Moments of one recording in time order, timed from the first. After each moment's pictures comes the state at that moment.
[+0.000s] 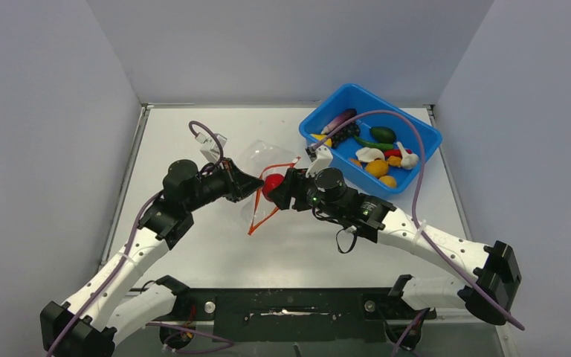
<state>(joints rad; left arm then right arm) -0.50 0.93 0.79 -0.05 0.40 -0.65 0.93 1.20 0.96 -0.15 0.12 0.67</state>
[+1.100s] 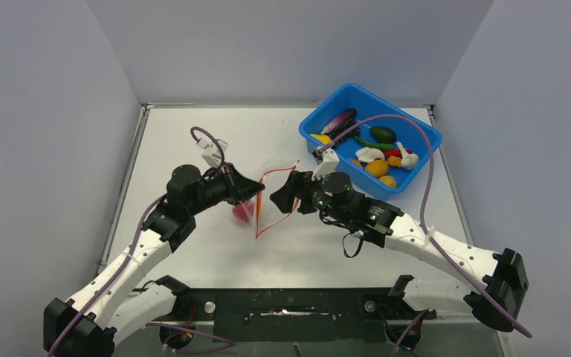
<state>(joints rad) -0.50 0.93 0.71 0.03 0.40 -0.70 0.93 1.16 0.91 -0.13 0.13 0.71</state>
